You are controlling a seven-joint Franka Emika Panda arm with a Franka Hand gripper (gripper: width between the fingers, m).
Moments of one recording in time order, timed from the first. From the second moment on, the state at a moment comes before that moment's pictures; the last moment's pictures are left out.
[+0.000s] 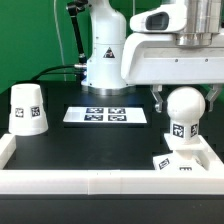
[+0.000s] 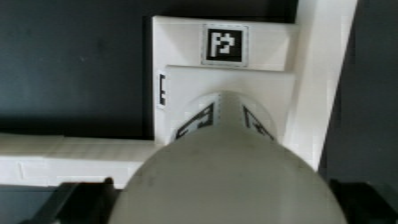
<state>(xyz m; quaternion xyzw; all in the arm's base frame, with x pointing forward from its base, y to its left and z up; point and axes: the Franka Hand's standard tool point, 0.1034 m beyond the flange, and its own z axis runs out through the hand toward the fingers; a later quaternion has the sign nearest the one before) 0.612 0.097 0.113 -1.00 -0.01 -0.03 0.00</state>
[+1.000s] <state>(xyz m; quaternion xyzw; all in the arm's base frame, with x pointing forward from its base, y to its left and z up) 0.601 0.107 0.111 -0.90 0.44 0.02 0.01</state>
